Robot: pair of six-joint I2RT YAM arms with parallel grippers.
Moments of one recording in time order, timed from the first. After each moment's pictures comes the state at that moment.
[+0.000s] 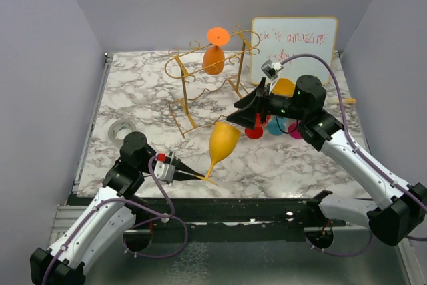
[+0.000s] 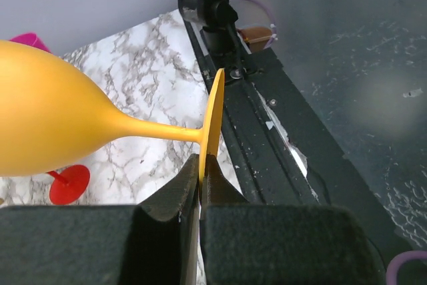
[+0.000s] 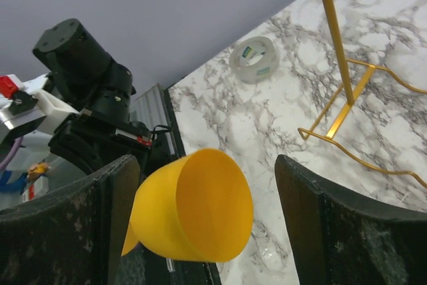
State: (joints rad) left arm -0.49 0.57 0.42 0.00 1.34 0.42; right arm 0.57 1.11 1.00 0.03 -0.69 0.42
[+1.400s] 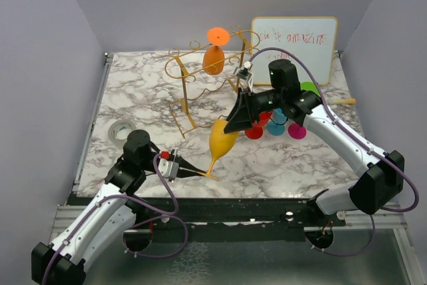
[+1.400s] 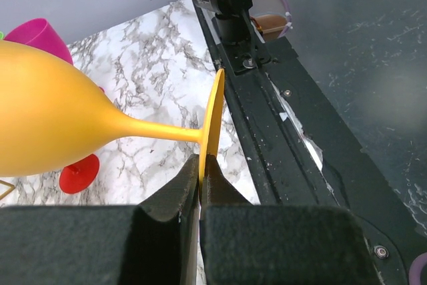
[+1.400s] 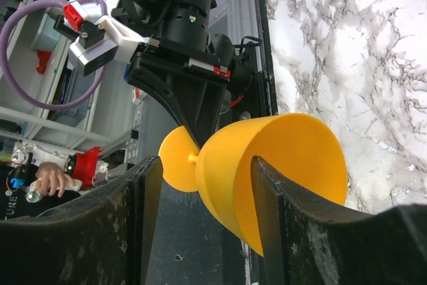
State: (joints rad) left arm -0.49 0.61 0.42 -0.01 1.31 0.49; right arm 0.56 1.42 1.27 -0.33 -1.16 0.32
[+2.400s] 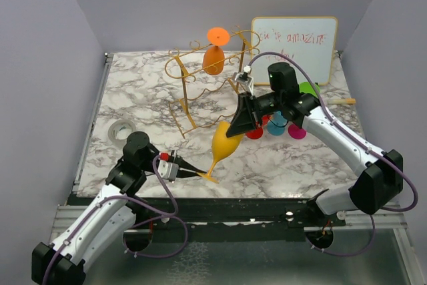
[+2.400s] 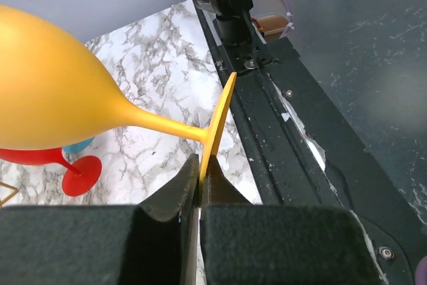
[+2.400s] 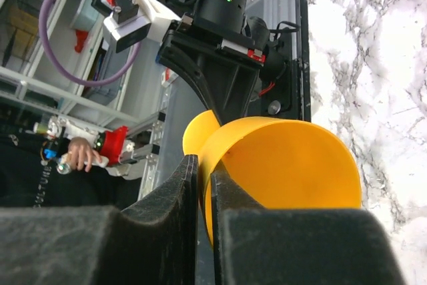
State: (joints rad) left arm -0.49 0.61 0.40 0.05 1.31 0.46; right arm 0.55 1.42 1.23 -0.30 -1.29 0.33
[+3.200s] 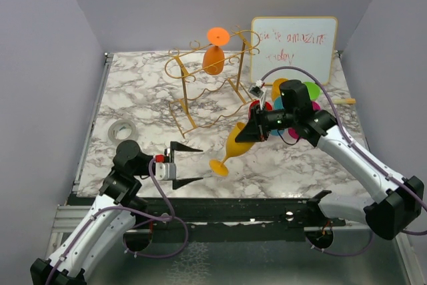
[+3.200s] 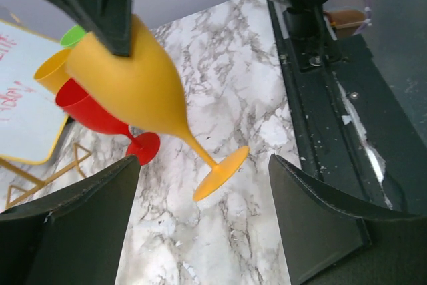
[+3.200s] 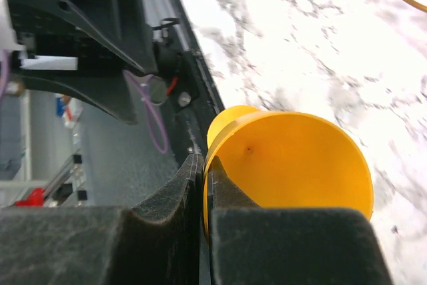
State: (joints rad) left arm -0.48 0.47 0.37 0.06 1.11 0.41; right arm 0.55 1.22 1.07 -0.43 -0.89 0.27
